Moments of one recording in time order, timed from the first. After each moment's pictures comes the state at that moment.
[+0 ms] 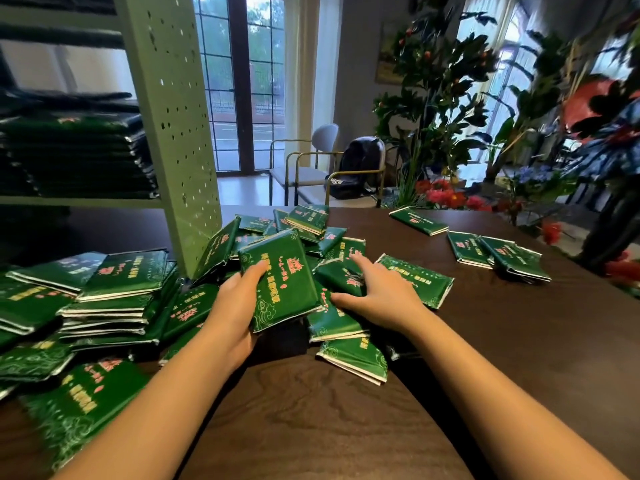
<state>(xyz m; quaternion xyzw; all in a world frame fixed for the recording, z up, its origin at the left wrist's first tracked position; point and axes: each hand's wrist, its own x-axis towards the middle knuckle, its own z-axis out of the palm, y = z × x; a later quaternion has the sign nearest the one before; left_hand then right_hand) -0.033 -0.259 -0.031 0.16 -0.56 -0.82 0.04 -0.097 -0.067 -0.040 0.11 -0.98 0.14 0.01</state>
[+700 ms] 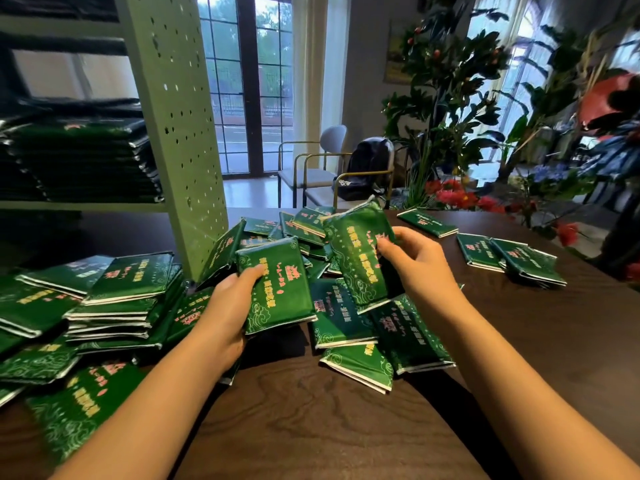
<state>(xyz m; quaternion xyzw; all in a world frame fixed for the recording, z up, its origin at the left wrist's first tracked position) -0.042 -0.272 -0.035 0.16 -0.60 -0.78 0.04 -0.078 -0.055 -0.006 0.16 -0.73 0.65 0.12</state>
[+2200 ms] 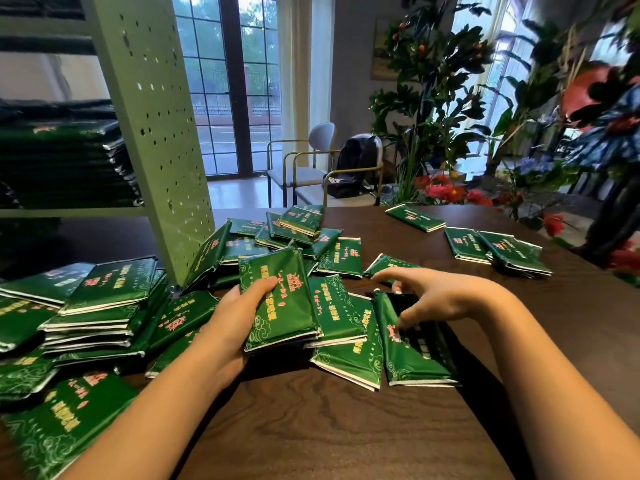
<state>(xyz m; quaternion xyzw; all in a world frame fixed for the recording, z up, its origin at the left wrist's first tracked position) -0.026 -0.251 -0.030 0.15 -0.59 -0.80 -0.03 -0.087 0.000 0.001 0.20 -0.95 0.21 -0.15</state>
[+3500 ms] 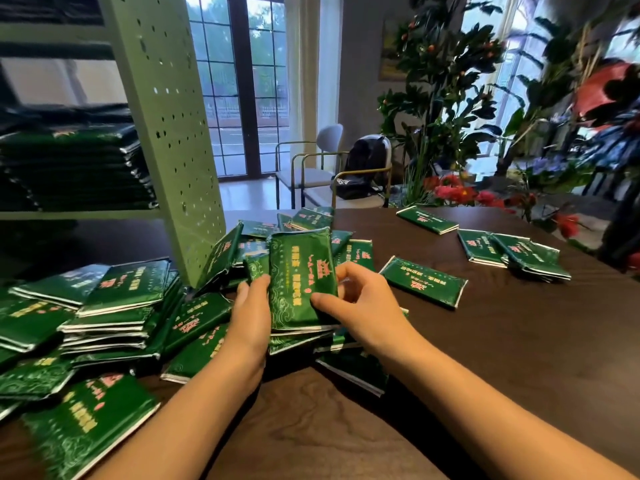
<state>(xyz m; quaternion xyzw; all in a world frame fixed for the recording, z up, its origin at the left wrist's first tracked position) -0.043 -0.253 -0.052 0.15 -0.60 -0.78 0.11 -0.051 -0.103 -0.033 0.20 -0.76 0.61 0.06</state>
